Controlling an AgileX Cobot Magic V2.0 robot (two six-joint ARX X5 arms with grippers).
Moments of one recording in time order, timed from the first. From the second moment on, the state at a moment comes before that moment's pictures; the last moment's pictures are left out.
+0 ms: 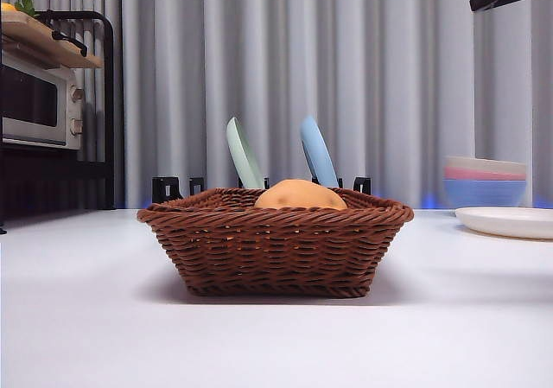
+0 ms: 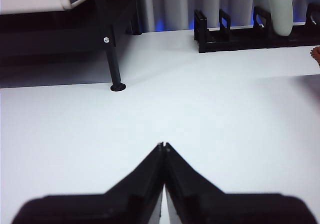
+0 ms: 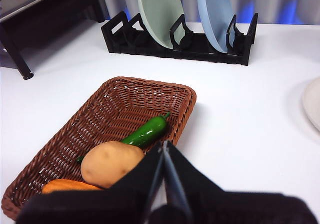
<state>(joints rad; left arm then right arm) 0.12 0.01 0.02 -0.18 0.06 0.06 0.63 0.69 0.65 -0.28 0.19 0.16</state>
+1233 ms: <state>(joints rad) 0.12 0.01 0.02 -0.18 0.06 0.05 0.12 0.20 0.23 -0.19 -0.17 -0.12</state>
